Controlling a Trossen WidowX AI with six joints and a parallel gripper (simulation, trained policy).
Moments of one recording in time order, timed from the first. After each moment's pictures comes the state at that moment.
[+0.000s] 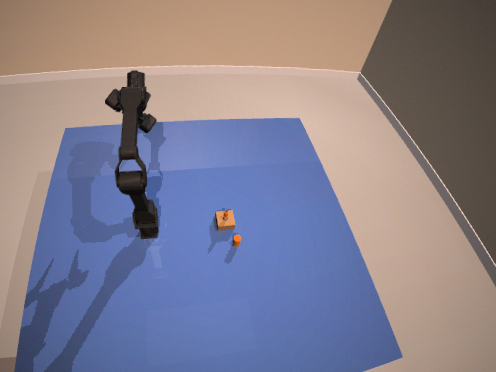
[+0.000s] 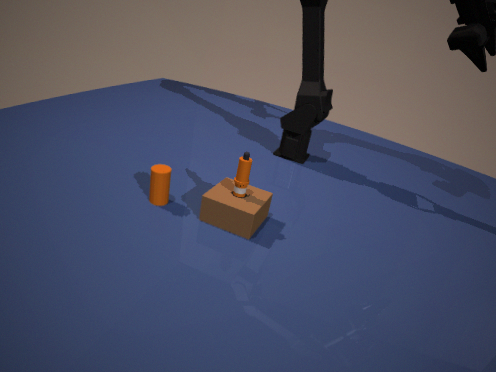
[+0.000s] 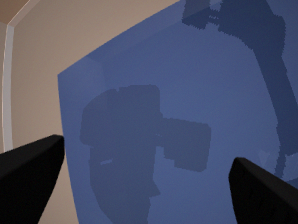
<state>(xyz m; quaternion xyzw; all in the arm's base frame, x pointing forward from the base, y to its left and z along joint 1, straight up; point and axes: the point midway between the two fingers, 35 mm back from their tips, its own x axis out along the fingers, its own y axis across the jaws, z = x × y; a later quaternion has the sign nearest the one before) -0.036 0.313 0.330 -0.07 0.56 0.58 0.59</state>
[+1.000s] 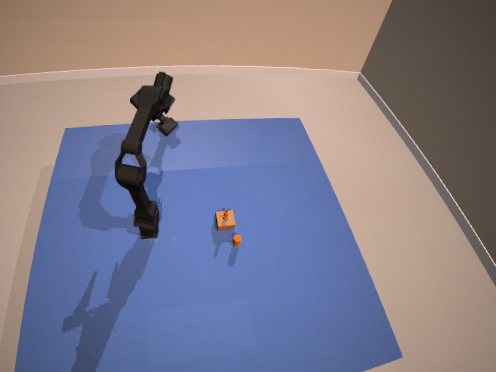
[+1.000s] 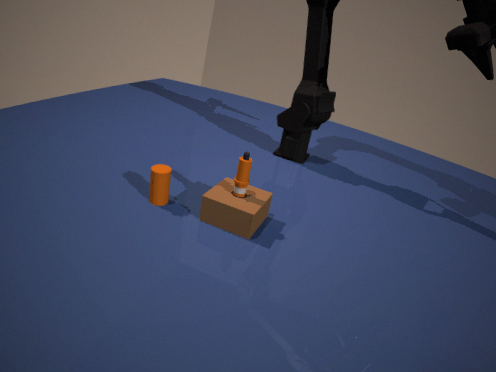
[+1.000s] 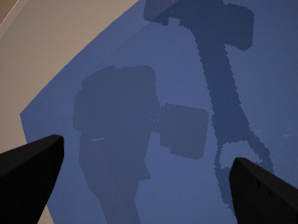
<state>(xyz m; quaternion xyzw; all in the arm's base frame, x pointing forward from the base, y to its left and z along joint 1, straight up) 0.048 0.311 0.316 -0.04 0.58 0.50 0.64</state>
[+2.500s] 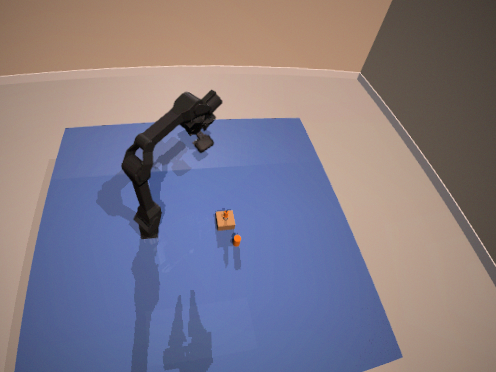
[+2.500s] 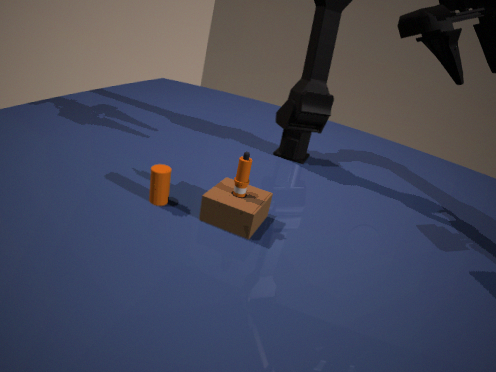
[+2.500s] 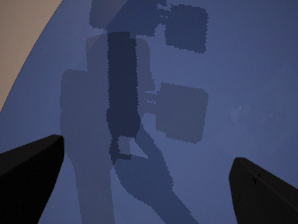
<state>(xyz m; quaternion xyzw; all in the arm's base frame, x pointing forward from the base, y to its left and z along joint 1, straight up) 0.190 0.242 0.289 -0.01 0.61 0.37 0.69</state>
